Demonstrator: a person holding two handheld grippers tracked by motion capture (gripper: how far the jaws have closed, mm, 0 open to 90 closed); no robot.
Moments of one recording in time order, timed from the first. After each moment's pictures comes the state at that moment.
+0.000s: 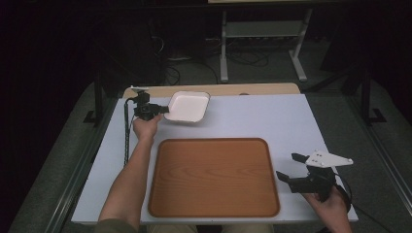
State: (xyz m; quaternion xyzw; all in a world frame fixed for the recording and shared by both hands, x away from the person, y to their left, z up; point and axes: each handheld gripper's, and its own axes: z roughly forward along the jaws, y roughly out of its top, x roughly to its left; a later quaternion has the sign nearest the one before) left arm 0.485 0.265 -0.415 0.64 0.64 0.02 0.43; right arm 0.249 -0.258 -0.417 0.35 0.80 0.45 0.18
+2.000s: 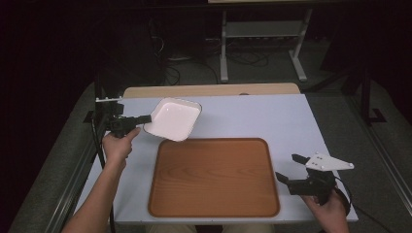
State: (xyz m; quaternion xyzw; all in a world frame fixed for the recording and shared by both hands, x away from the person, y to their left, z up) left arm 0.378 0.298 -0.356 0.66 0.58 0.04 0.48; right arm 0.240 -0.253 -0.414 0.36 0.79 0.45 0.20
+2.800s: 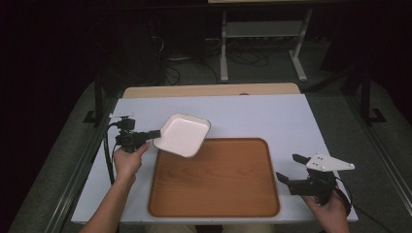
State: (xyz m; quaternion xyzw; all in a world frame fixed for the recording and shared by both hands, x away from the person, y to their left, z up) left arm 0.357 0.275 -0.391 0.67 0.59 0.01 0.46; right arm 0.239 -0.254 -0.413 0.36 0.79 0.45 0.20
